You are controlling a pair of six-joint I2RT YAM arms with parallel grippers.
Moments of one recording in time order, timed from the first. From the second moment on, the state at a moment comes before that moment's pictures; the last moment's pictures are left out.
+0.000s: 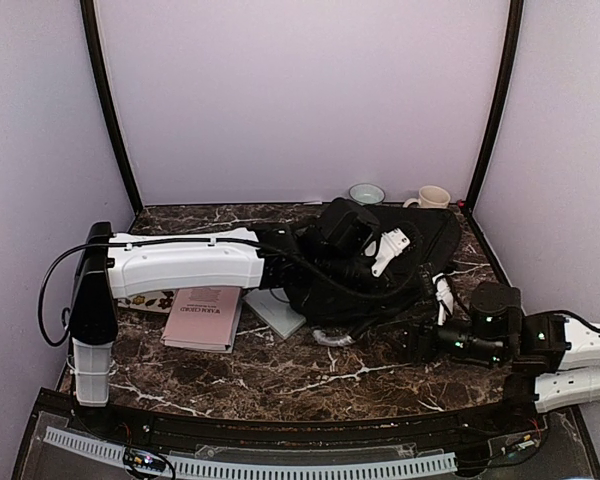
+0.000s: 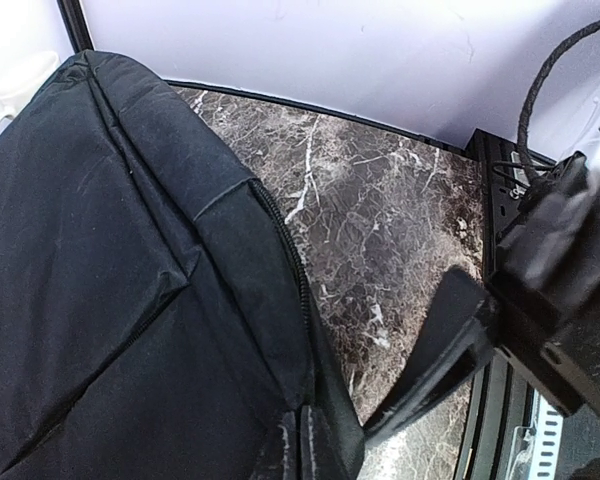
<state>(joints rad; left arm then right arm) -1.17 2.05 1.83 -0.39 0.10 -0.01 1.14 0.69 0.41 -0.11 0.17 0.52</state>
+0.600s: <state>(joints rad) -1.17 2.04 1.83 -0.39 0.11 -0.01 1.15 0.67 0.41 -0.06 0.27 0.56</state>
